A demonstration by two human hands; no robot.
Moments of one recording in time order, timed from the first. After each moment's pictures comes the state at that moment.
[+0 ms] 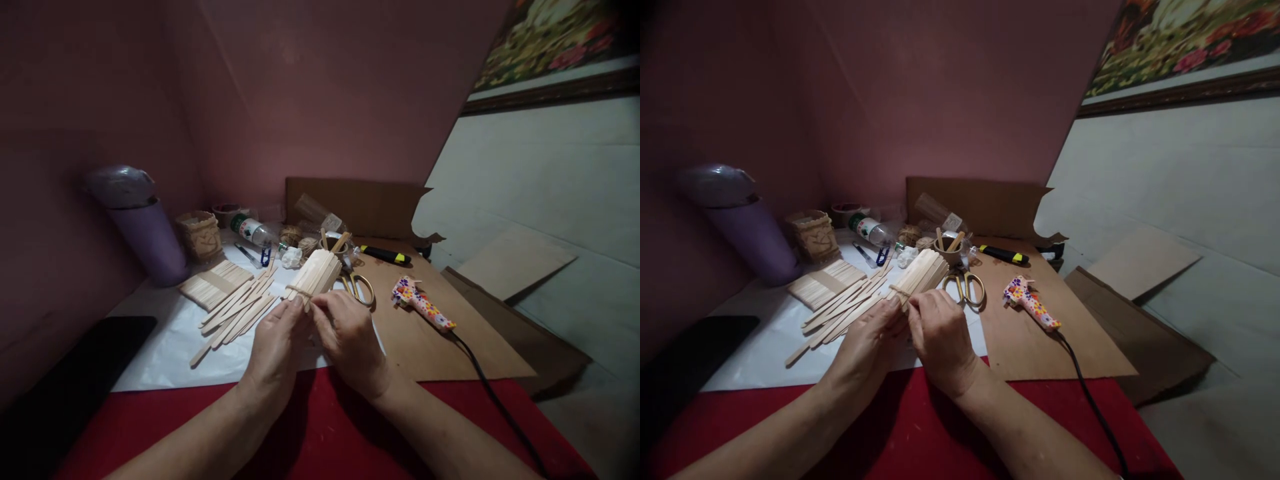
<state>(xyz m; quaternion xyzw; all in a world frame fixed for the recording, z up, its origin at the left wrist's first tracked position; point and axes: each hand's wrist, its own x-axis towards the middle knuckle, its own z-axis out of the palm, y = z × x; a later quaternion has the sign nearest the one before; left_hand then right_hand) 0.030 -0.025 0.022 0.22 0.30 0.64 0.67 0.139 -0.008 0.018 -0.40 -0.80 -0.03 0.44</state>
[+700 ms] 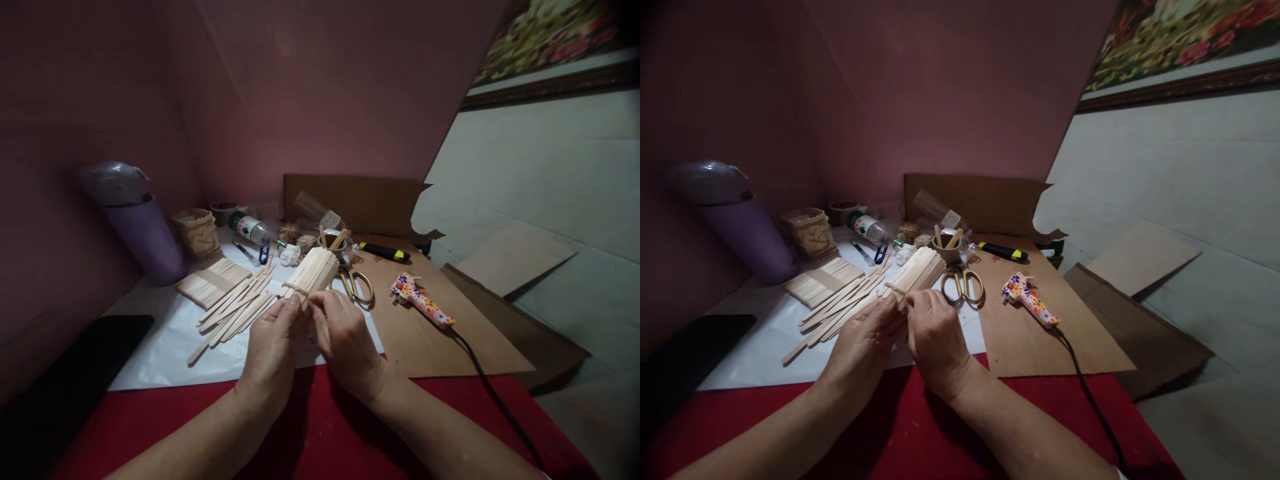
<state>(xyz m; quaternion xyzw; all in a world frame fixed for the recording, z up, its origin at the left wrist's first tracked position) 0.031 -0.029 0.025 0.24 0.33 0.64 0.65 0.134 -0.009 0.012 -0.41 -0.80 -0.07 0.44</state>
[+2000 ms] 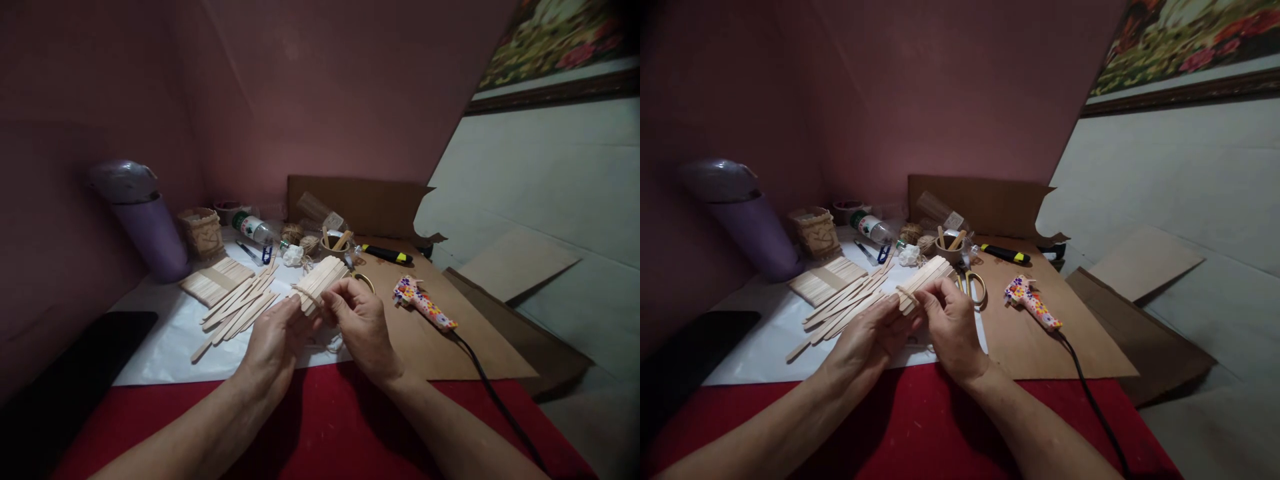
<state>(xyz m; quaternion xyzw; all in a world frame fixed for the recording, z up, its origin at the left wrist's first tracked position) 0.025 -0.020 0.025 0.18 0.36 0.61 0.68 0.143 -0.004 0.025 -0.39 -0.62 0.38 0.56</state>
